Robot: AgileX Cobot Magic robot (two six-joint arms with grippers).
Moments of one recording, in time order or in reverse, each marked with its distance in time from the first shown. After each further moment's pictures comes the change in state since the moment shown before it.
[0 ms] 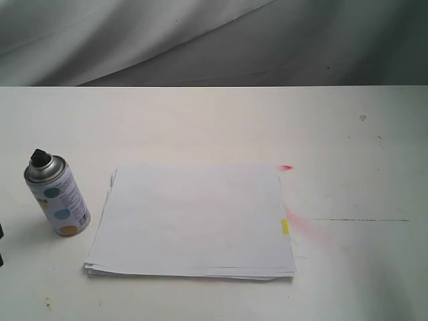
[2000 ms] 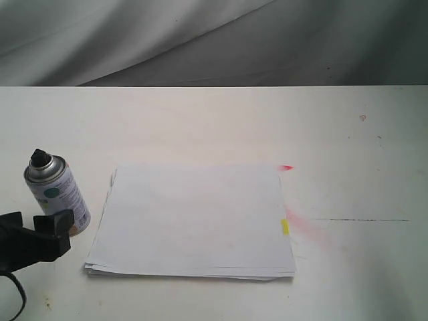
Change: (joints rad) left arm -0.193 0.630 0.045 -0.100 -0.689 0.087; right arm 0.000 0.000 0.000 0.000 0.000 0.000
